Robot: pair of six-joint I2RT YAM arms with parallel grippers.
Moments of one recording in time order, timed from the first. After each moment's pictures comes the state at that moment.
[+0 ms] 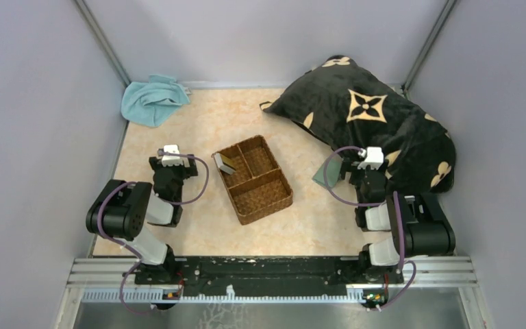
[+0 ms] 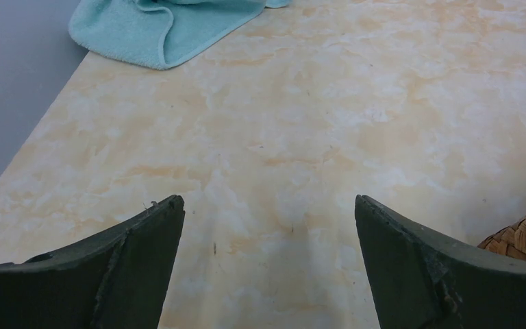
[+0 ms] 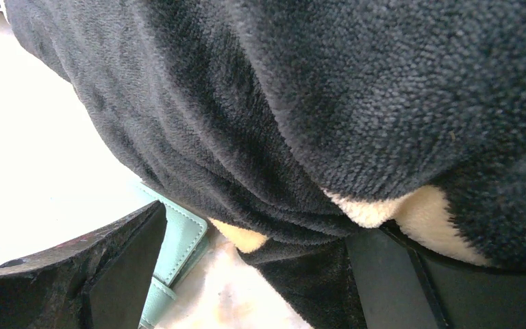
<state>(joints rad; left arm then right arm) -0.13 1.62 0.21 1.34 -0.25 0.05 0.06 1.44 0.14 1.15 0.13 -0.01</state>
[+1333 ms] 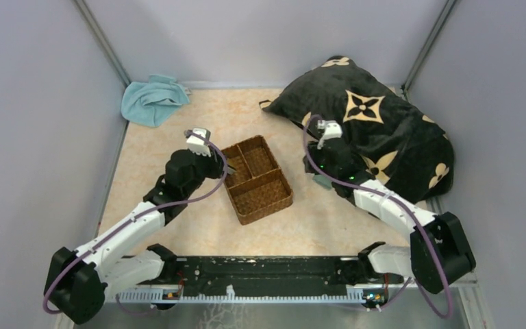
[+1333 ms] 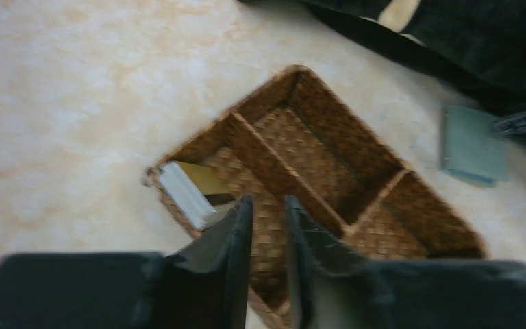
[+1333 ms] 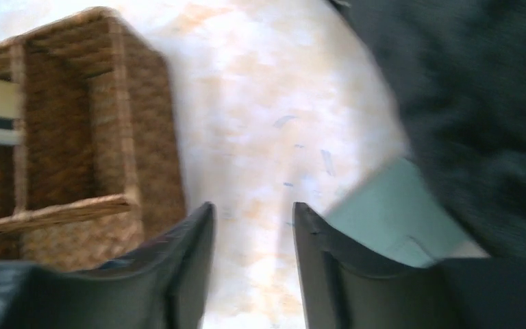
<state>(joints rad) -0.54 0.99 0.59 0.15 -0.14 -0.26 0.44 1.20 0.65 0.03 0.10 0.32</state>
